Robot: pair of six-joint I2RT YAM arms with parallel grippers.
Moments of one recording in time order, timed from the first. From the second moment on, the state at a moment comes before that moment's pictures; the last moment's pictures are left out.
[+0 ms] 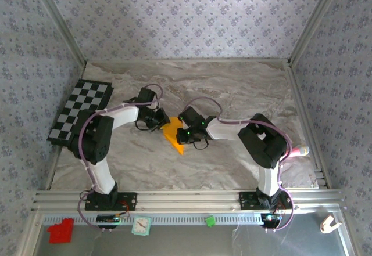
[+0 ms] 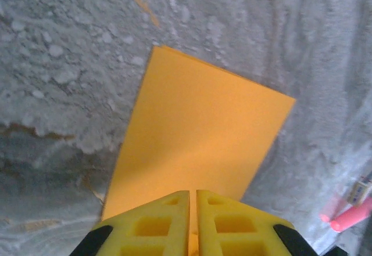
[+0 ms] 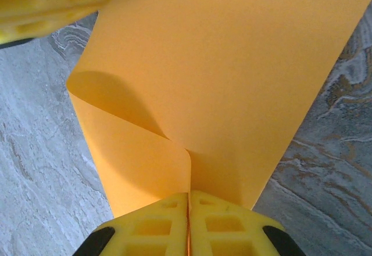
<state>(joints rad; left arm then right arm) -0.39 1.83 1.07 -0.39 0.48 -0.83 0.82 1.88 1.07 -0.21 -0.23 0.60</state>
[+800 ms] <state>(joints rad) -0.41 1.95 1.23 -0.62 0.42 -0.69 0.81 1.86 1.07 -0.23 -0.24 0.60</state>
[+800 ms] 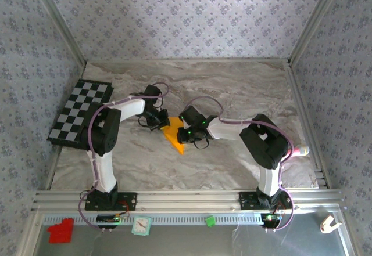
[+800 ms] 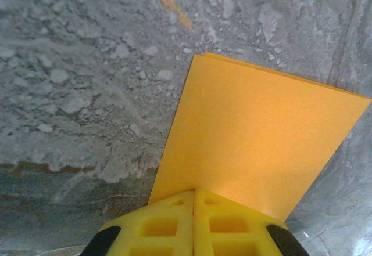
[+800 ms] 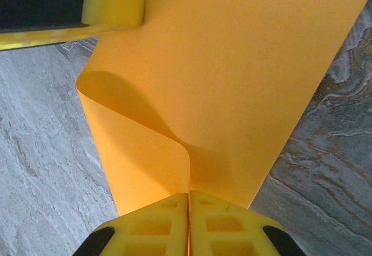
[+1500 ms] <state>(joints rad) -0.42 1.95 1.25 -0.64 0.42 -0.68 0.81 1.87 1.07 -0.25 -0.22 0.60</state>
